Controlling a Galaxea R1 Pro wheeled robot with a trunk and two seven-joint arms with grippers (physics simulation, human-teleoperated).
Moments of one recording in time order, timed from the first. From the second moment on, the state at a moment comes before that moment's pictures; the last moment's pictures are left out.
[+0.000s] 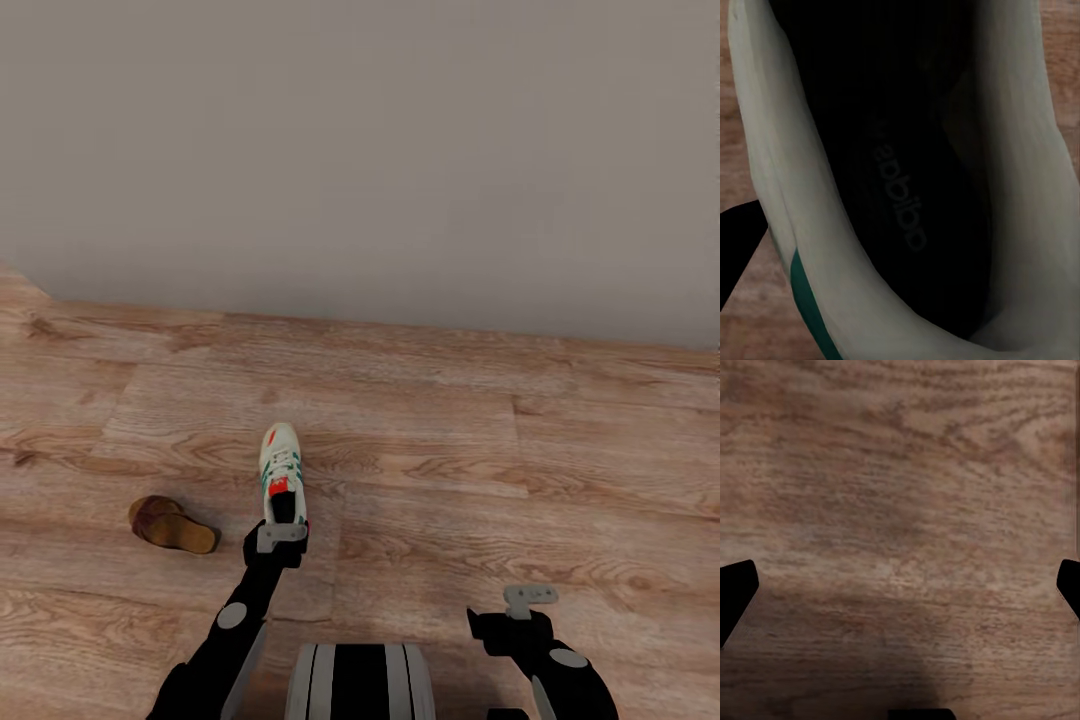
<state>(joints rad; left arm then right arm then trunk) -0.37 -0.11 -0.09 -0.90 -0.03 -0.14 0.06 -0.06 0.00 -0.01 -1.44 0.03 0.61 0.00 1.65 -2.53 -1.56</state>
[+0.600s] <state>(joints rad) -0.37 -0.11 -0.19 -1.21 -0.04 0.28 0.07 -0.06 0.00 -0.01 -1.44 0.02 0.61 0.00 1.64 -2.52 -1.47</state>
